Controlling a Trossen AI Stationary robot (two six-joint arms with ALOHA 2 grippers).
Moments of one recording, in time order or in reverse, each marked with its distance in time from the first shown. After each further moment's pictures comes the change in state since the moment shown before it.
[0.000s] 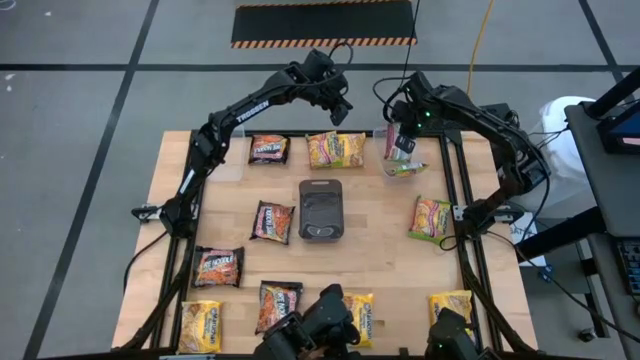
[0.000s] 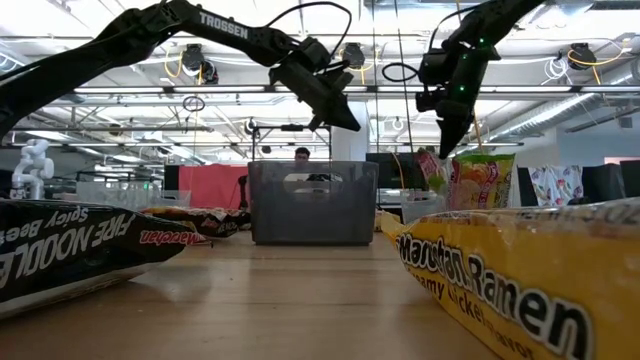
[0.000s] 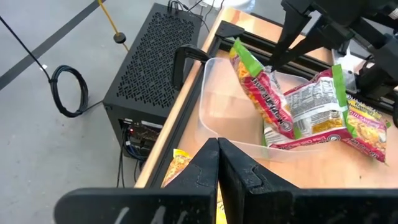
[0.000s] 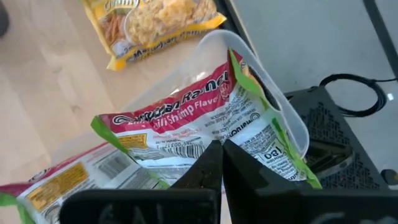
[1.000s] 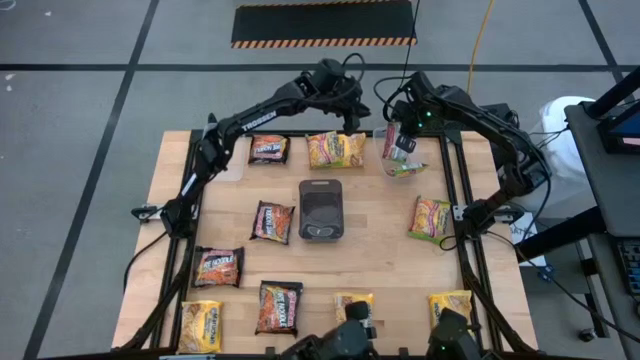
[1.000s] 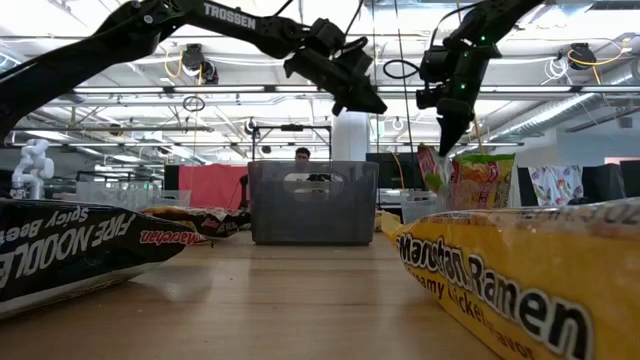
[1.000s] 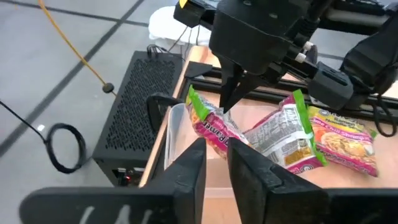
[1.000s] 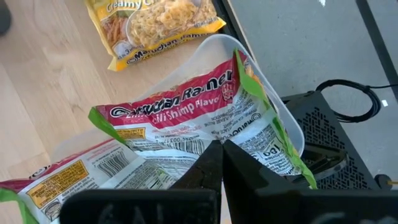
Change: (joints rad) left arm -0.106 0.001 0.000 0.165 -0.031 0.069; right arm 0.000 -0.015 0.000 0.005 -0.001 -0.022
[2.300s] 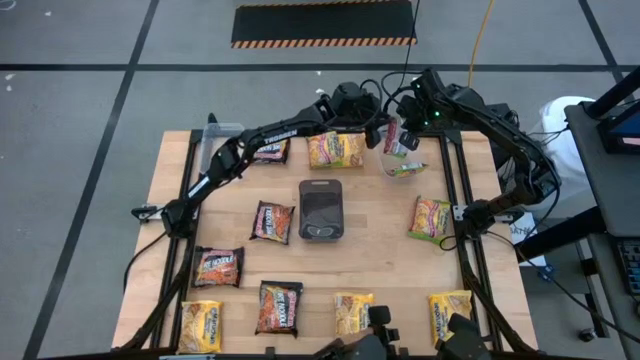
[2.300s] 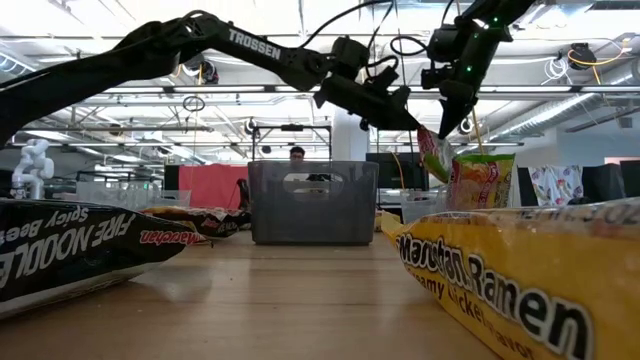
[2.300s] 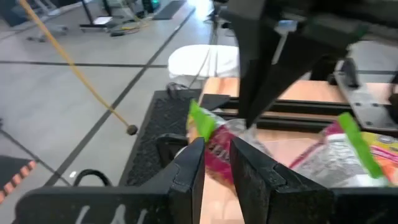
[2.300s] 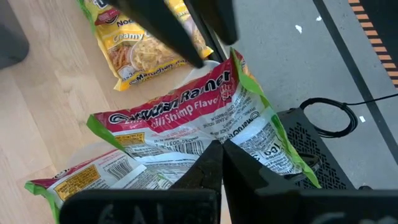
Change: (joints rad) left arm -0.080 0.164 0.000 0.372 -0.147 0.037; right arm 0.007 -0.098 0.000 0.014 0.000 0.019
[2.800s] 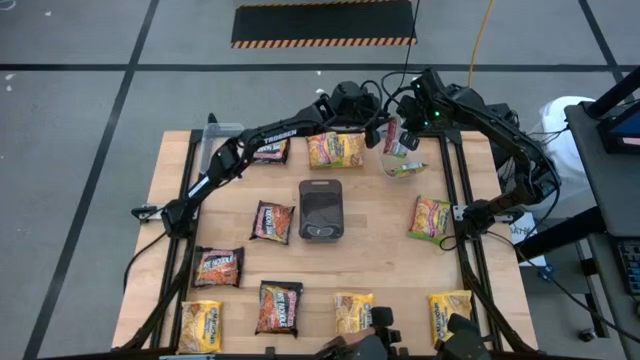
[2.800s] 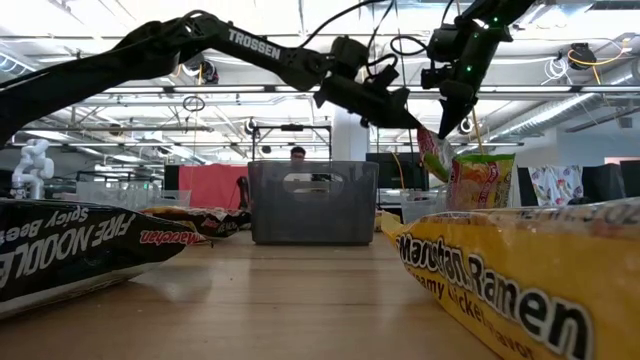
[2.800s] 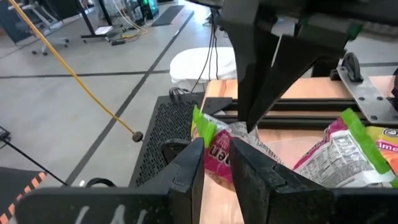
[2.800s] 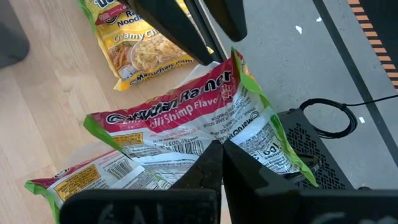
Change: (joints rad) left arm 0.000 0.000 0.000 0.014 0.009 0.060; right arm 0.000 0.000 0.000 0.001 -0.002 -0.004
